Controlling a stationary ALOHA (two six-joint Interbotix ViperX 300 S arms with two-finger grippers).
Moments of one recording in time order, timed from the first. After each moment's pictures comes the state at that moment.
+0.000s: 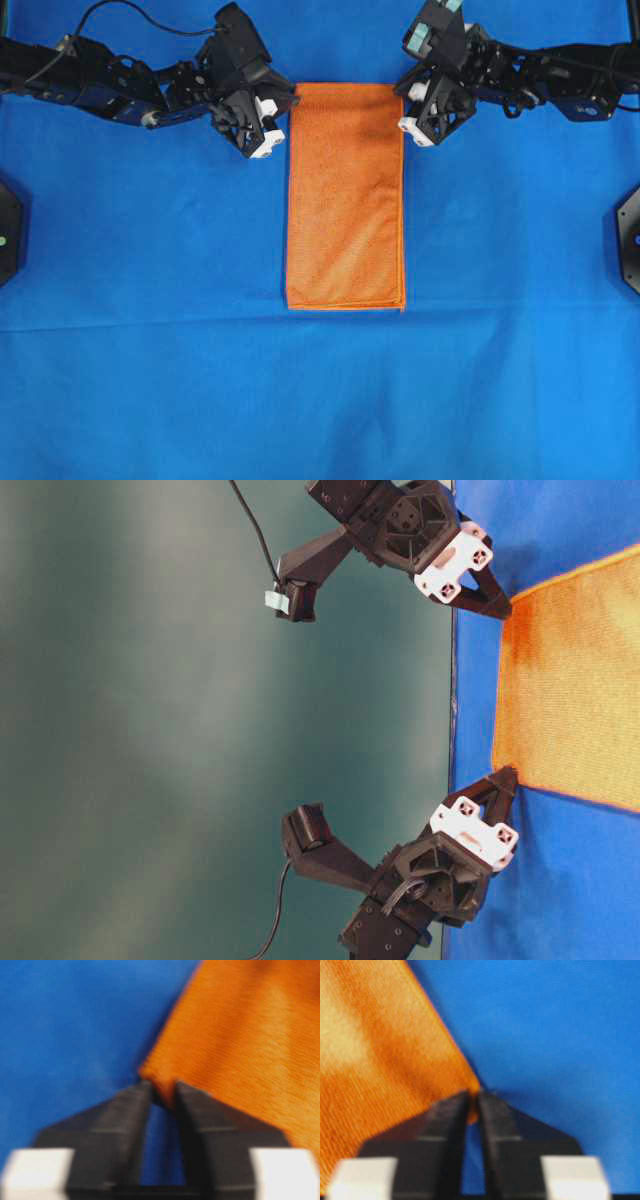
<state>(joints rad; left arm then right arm) 0.44 0.33 0.69 -0.02 -0.40 0.02 -0.54 0.15 0.75 -0.04 -0.09 0.05</state>
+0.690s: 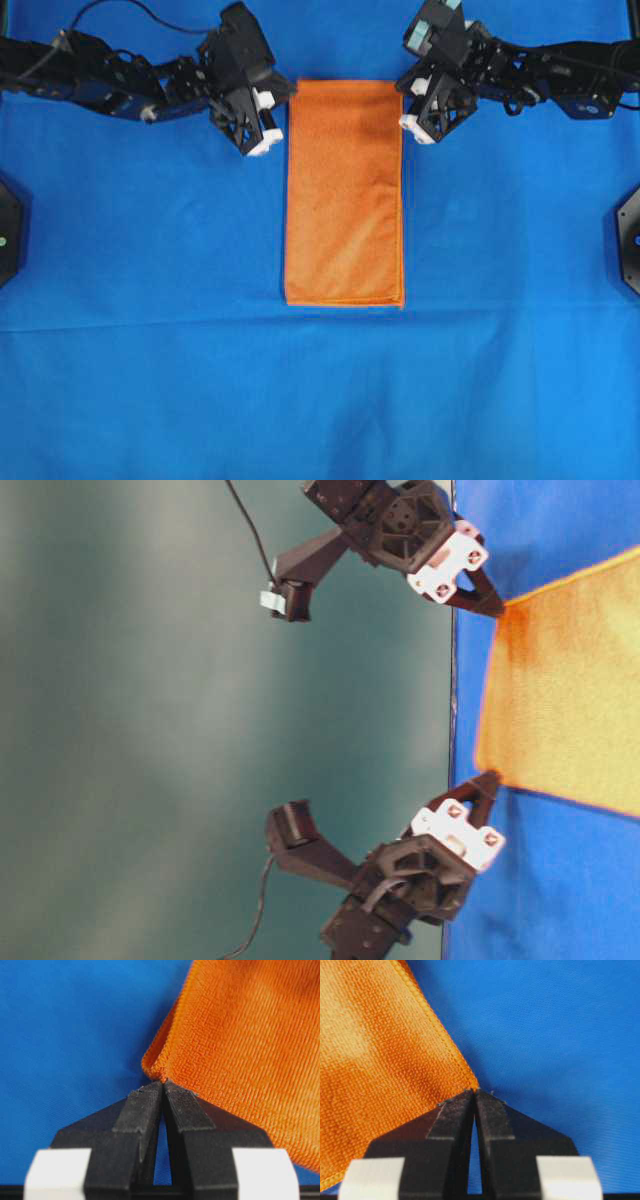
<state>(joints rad) 0.46 0.29 0.68 -0.02 -0.35 0.08 -0.56 0.13 0.75 -0.04 -0.08 0.05</state>
